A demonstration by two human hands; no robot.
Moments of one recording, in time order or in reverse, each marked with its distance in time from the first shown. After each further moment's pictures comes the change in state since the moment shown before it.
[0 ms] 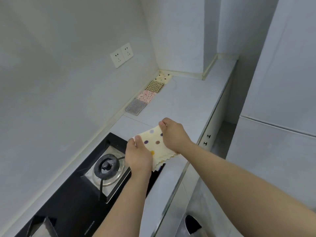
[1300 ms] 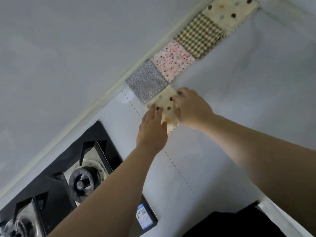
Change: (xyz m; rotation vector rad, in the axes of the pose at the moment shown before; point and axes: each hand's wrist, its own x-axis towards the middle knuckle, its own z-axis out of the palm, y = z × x) left_hand 0.311 -0.065 0.229 0.948 -0.484 -0.108; right_hand 0.430 0.144 0.080 -0.564 -0.620 -0.310
